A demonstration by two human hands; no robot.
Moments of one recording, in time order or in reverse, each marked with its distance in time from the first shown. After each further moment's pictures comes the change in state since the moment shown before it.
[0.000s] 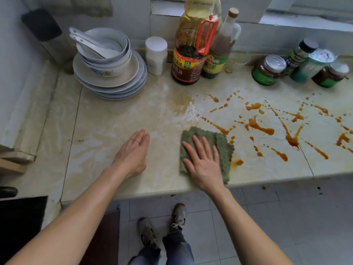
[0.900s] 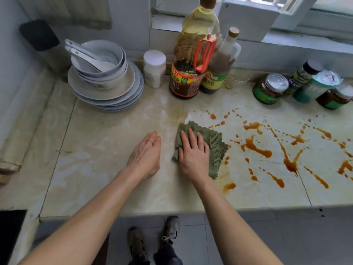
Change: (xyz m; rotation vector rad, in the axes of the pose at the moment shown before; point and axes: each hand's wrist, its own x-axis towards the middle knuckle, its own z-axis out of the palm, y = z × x) left_hand 0.041 0.065 -0.024 -0.044 0.100 -0.002; right_hand 0.083 -0.002 -0.031 0.061 -0.028 0.101
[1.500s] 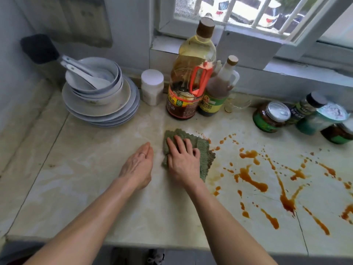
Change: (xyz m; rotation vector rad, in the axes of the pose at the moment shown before) left_hand 0.040 0.016 -0.004 0.015 -0.070 -0.139; right_hand 0.069 0.016 -0.013 -0.100 -0.053 -0.217
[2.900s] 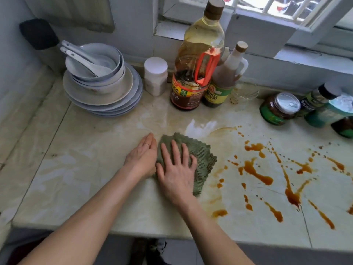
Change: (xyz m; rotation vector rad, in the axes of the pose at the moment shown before) left_hand 0.004 0.007 -0.002 -0.045 -0.091 -0.064; right_hand -0.051 -0.035 0.022 0.072 0.094 0.022
